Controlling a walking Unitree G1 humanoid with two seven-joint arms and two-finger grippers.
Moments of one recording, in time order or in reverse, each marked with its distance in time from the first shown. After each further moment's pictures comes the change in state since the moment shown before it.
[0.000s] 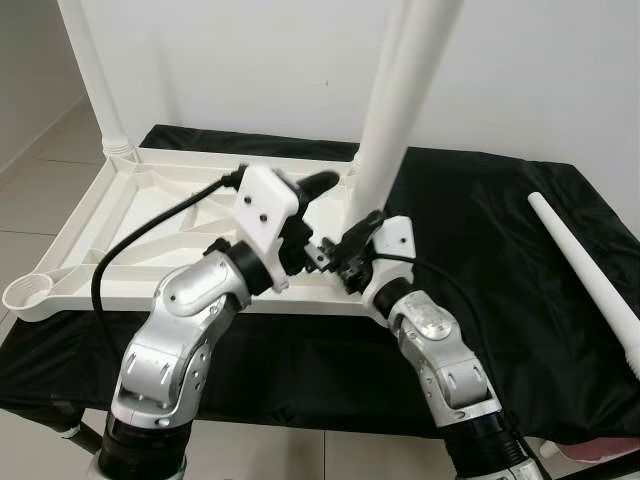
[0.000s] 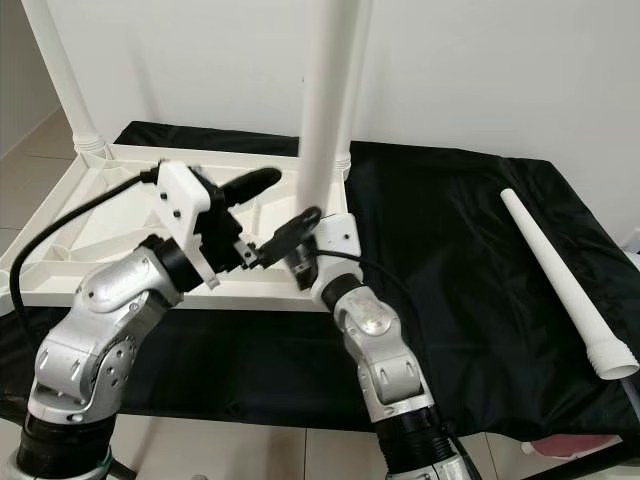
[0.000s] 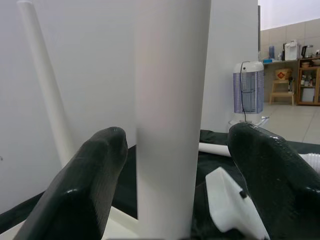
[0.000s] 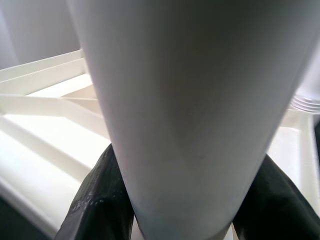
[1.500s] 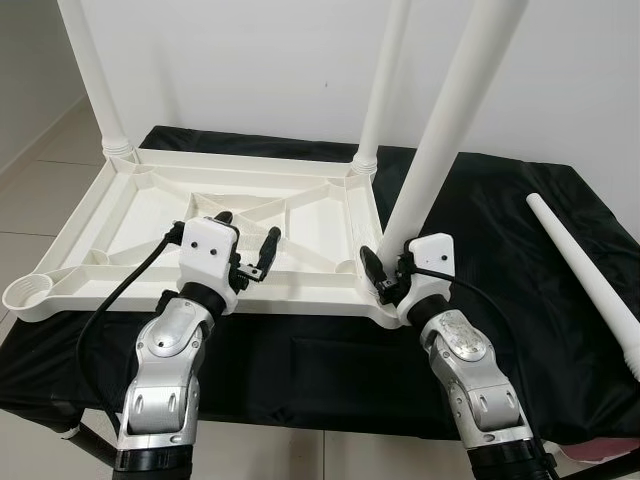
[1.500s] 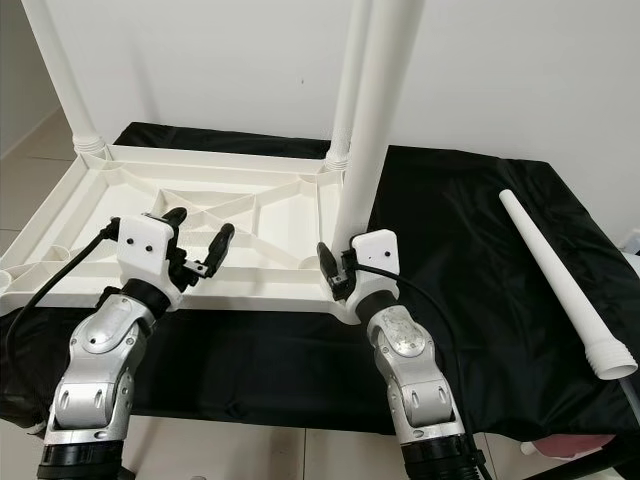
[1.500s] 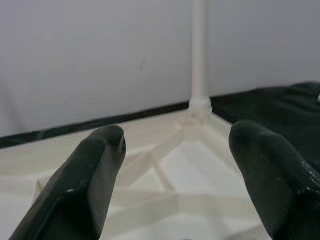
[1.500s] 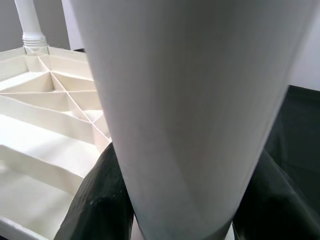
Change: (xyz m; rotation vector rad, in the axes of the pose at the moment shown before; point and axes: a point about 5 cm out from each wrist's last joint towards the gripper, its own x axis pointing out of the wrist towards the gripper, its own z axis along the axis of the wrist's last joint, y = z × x) left arm -0.048 0.036 -0.061 0.063 0.195 0.538; right arm -0.028 -0.037 -0.010 0.000 0.009 -0.182
